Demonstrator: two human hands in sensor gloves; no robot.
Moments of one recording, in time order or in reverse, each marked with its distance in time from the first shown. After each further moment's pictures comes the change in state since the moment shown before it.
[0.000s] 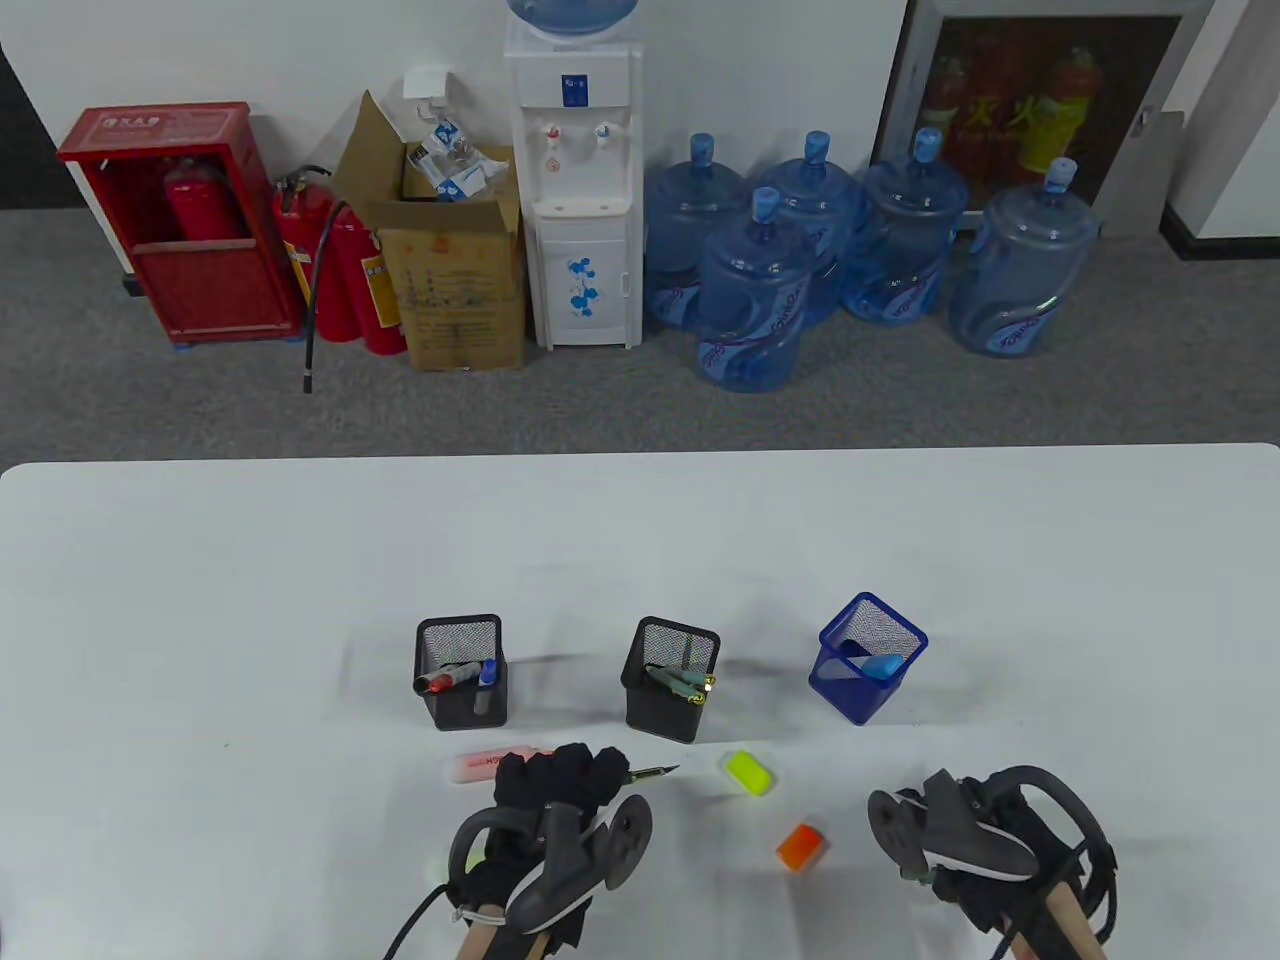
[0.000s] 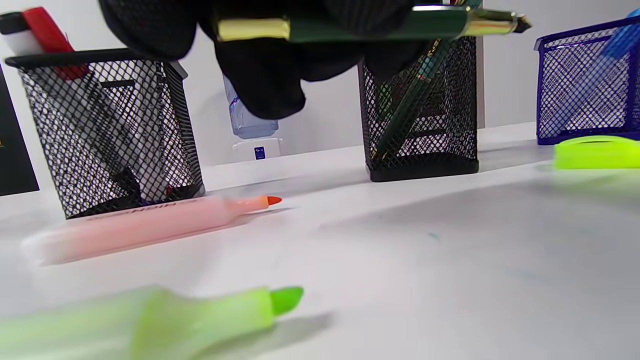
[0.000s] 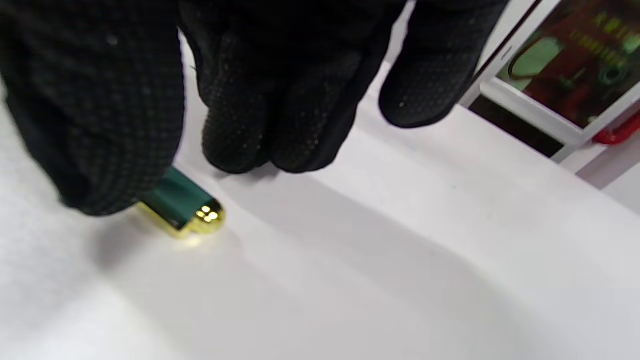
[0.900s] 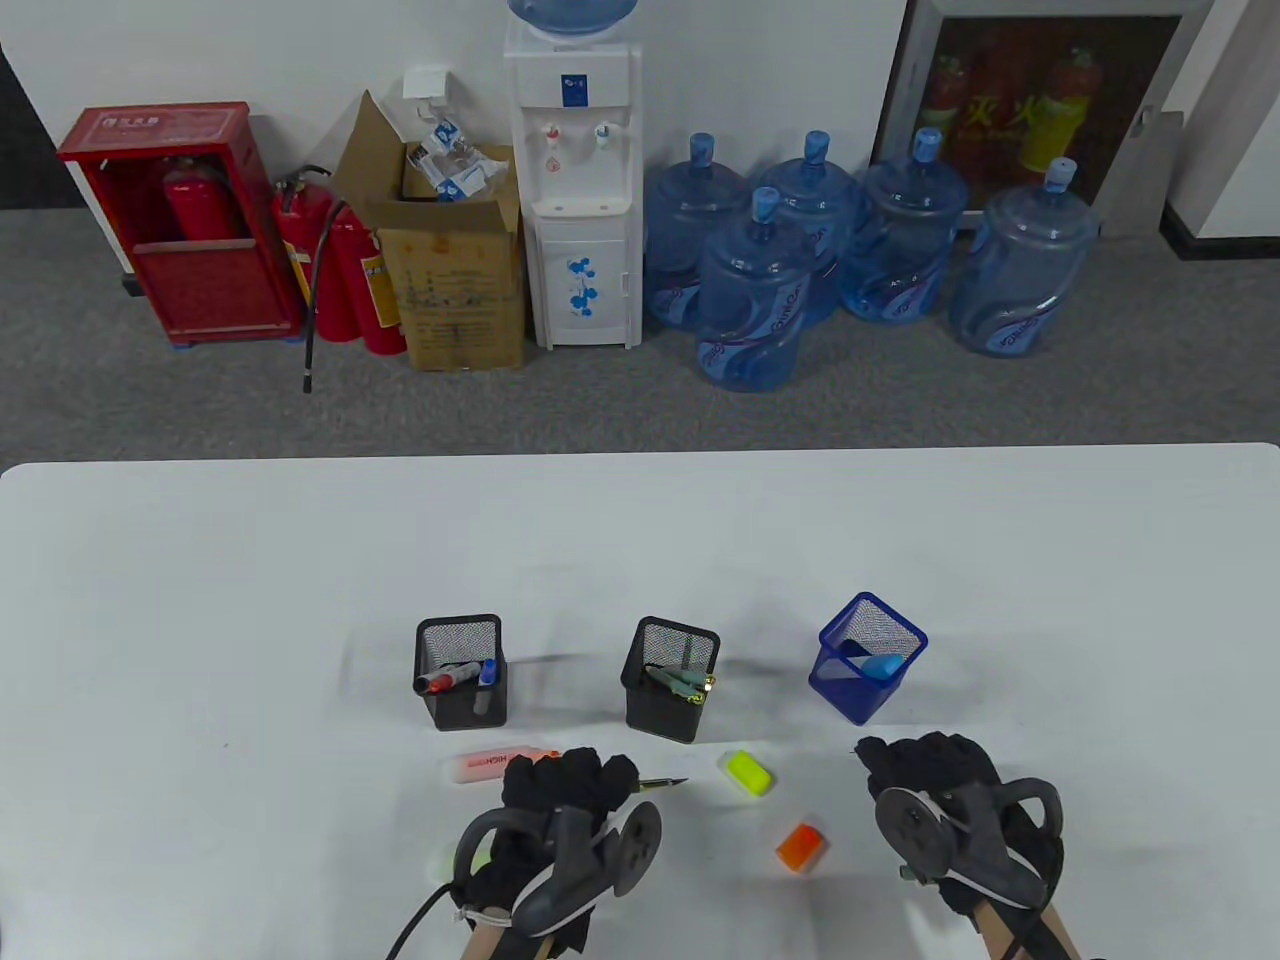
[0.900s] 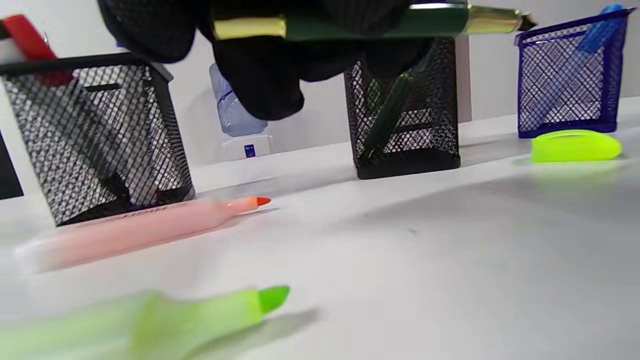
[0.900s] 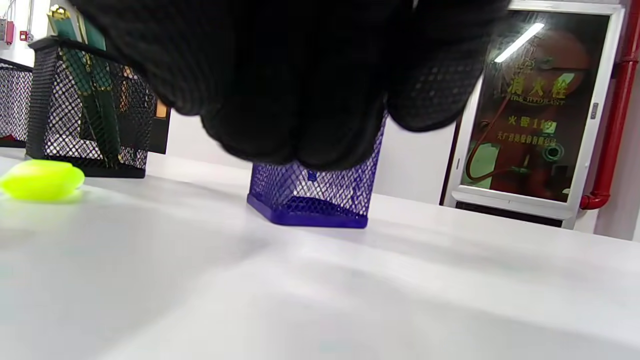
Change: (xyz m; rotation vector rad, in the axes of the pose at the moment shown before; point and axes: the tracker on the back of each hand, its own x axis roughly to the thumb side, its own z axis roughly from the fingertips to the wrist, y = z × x) left_hand 0.002 0.001 0.003 -0.017 -0.029 -0.013; right_hand -0.006 -0.014 -0.003 -0.491 0.123 -0.324
